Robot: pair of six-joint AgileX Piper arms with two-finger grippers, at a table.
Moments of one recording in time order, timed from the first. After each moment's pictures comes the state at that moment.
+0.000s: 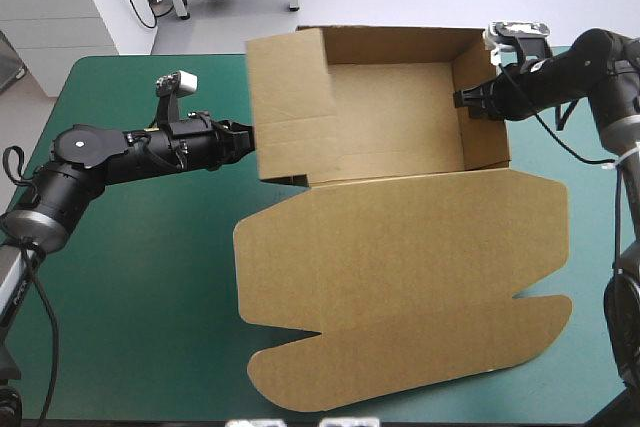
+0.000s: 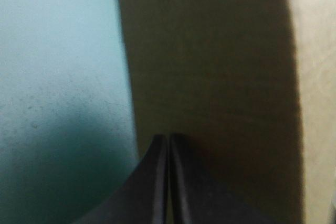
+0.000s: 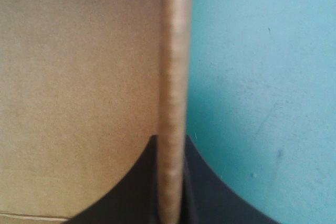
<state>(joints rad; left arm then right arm) -0.13 1.40 -1.20 -1.21 0.89 0.67 0.00 1.70 -1.77 0.41 1.15 -0.25</state>
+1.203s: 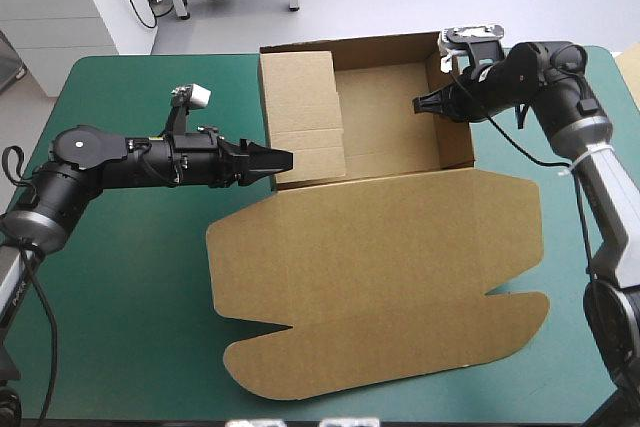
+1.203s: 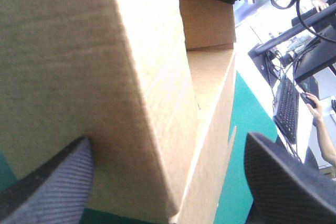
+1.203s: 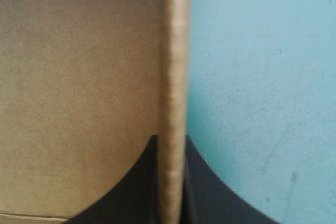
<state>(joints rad) -0.13 1.40 -1.20 -1.19 1.06 0.70 0.19 1.72 -1.77 0.19 1.04 -0.06</state>
